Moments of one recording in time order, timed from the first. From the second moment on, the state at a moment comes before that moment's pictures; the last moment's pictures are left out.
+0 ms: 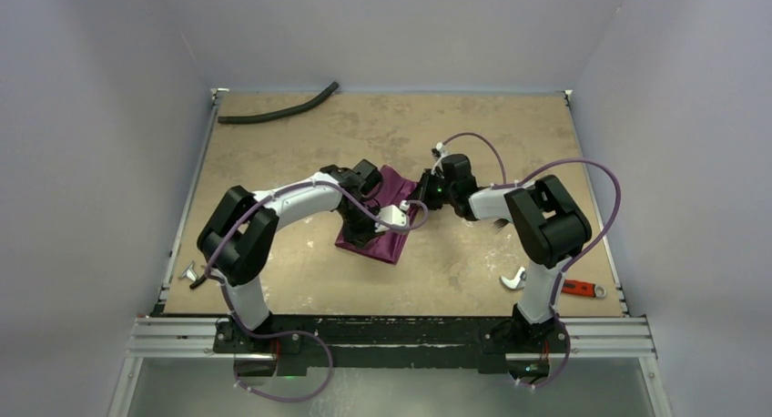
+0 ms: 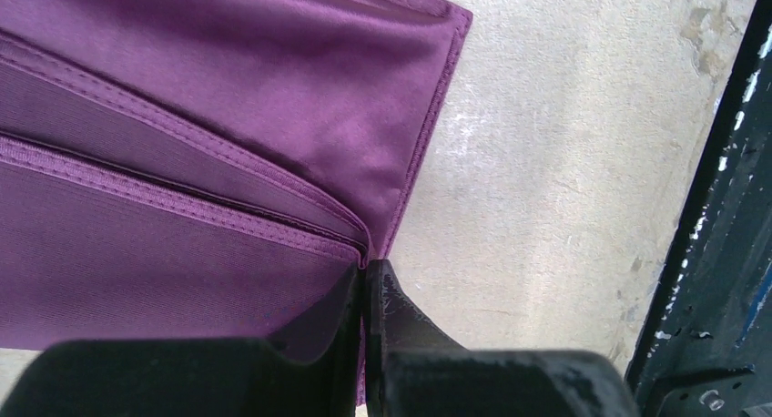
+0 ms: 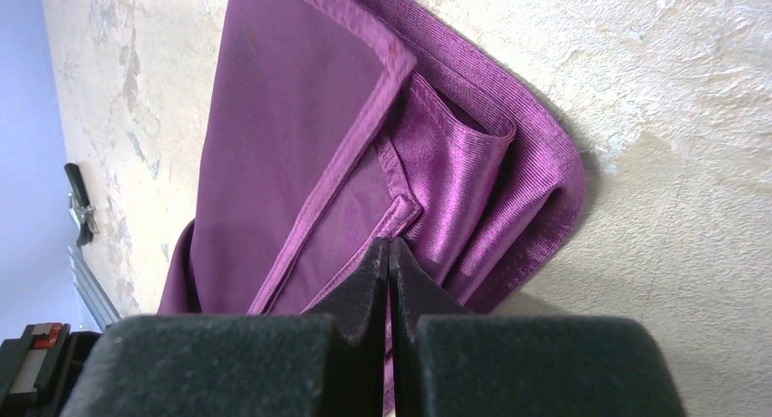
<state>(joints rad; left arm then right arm) -0.68 1.80 1.20 -0.84 0.41 0.85 0.42 1.88 0.87 0.31 -0.38 0.66</state>
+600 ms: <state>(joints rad) -0.69 1.79 1.12 -0.77 0.39 0.83 0.42 1.78 0.86 0.18 -0.33 0.65</state>
